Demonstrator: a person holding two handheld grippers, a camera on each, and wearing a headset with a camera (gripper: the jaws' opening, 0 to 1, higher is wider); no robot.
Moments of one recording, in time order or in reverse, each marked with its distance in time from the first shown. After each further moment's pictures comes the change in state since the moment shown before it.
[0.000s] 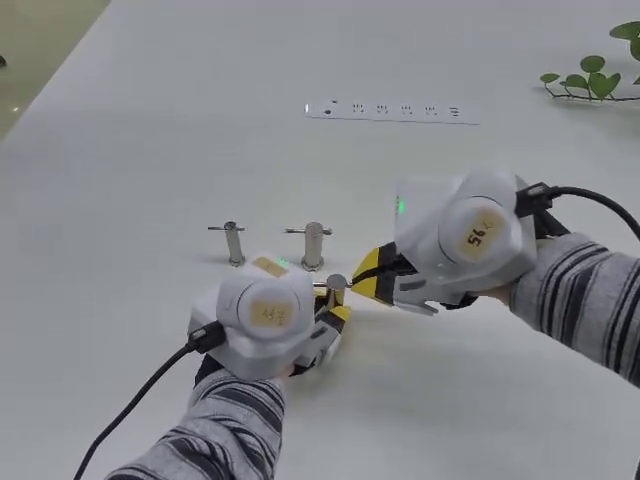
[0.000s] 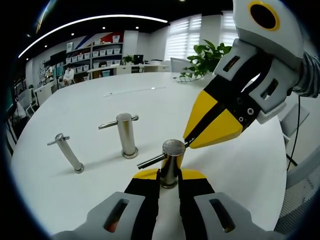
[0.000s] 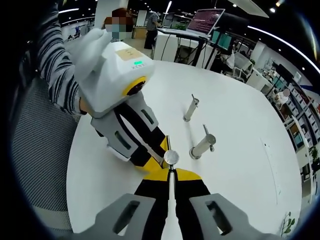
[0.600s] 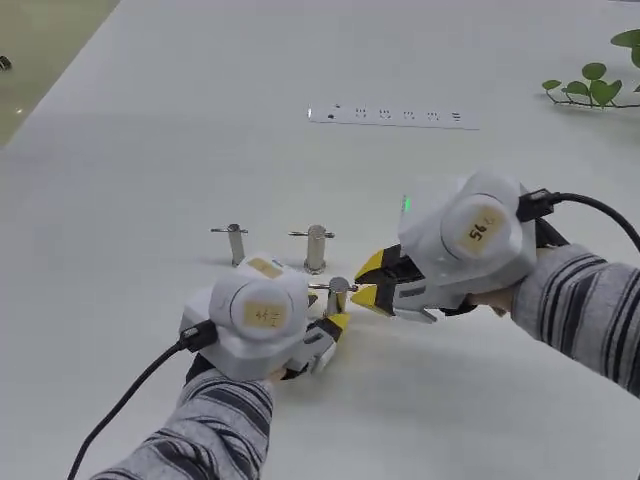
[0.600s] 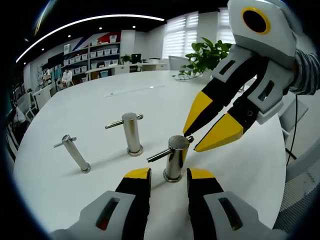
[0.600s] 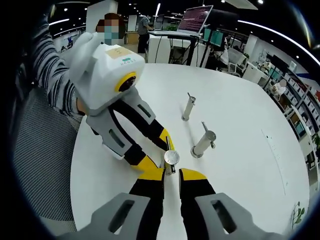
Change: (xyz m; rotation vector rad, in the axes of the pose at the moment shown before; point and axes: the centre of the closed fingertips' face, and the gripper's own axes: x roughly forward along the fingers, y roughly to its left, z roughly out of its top) left arm -0.013 0.006 -0.002 0.034 0.020 -0.007; right arm 0.003 0.003 0.001 0.085 -0.027 0.011
